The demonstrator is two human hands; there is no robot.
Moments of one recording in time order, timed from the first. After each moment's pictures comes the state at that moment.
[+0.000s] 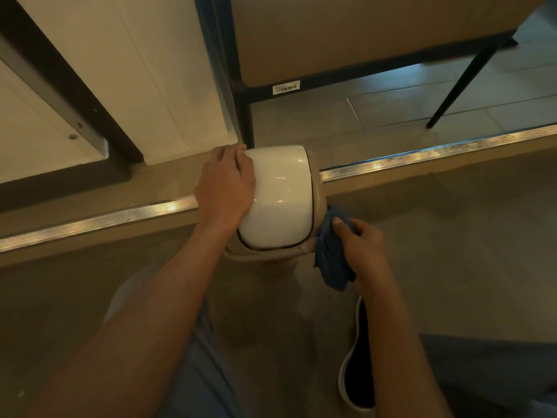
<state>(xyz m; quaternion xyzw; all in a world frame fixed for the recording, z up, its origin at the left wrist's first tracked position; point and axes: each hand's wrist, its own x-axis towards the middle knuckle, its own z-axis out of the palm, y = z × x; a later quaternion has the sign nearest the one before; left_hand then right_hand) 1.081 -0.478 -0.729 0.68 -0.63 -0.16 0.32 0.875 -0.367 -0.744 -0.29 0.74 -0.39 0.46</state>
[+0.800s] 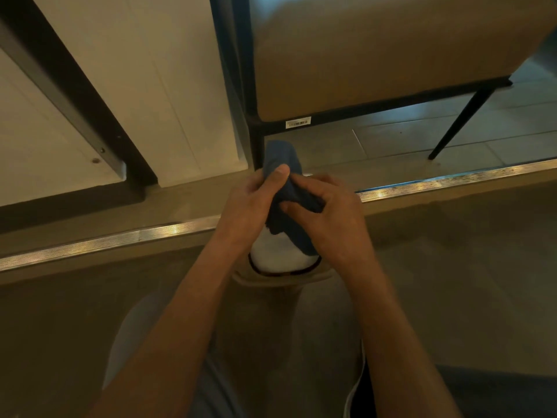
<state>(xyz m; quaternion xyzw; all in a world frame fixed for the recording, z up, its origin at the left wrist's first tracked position) 1.070 -0.448 -0.653 0.54 -0.48 -0.55 0.42 0.933 -0.417 -0.648 -0.64 0.60 -0.39 0.28</state>
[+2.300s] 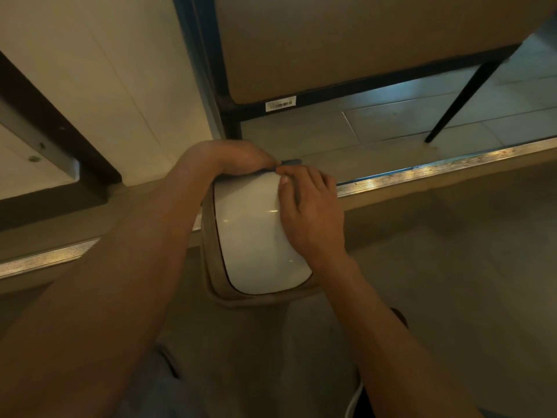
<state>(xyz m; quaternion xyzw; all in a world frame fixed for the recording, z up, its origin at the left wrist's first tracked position) 1.058 -0.593 -0.670 0.56 -0.72 -0.40 -0.11 0.932 -0.477 -0.743 -0.64 0.65 -0.40 0.10</state>
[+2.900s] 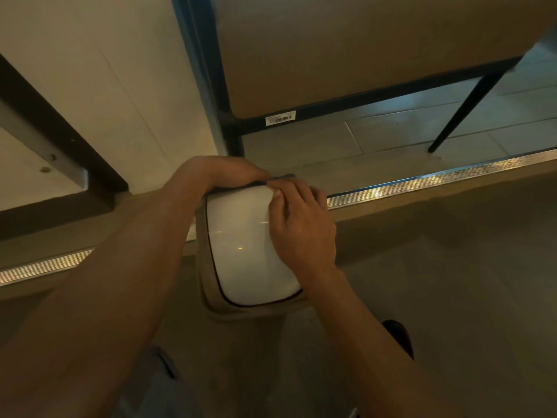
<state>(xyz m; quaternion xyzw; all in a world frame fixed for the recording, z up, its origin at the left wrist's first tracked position) 1.074 -0.604 -0.684 0.57 -0.67 -0.45 -0.11 0.943 -0.475 -0.739 -0.63 0.67 -0.37 0.11</state>
